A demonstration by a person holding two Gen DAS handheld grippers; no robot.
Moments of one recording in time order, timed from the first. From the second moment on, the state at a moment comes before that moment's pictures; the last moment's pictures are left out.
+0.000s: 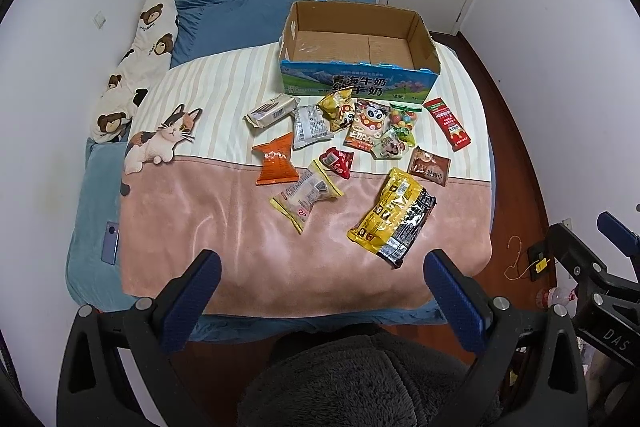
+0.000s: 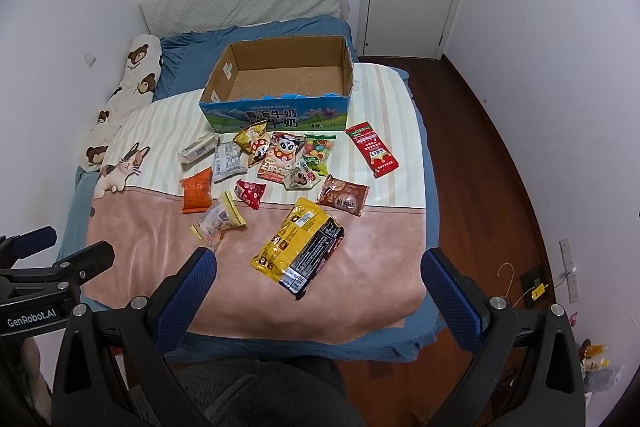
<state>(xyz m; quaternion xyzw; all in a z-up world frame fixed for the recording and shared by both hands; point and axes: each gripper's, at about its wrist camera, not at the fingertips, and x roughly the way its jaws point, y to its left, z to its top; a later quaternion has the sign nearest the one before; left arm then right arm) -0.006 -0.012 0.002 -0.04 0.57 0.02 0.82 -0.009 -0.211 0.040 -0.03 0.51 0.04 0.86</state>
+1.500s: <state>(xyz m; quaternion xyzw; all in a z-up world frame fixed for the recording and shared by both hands) 0.009 -0.010 0.007 -0.04 0.56 0.01 0.83 0.003 -0.212 0.051 -0.01 0.51 0.04 0.86</state>
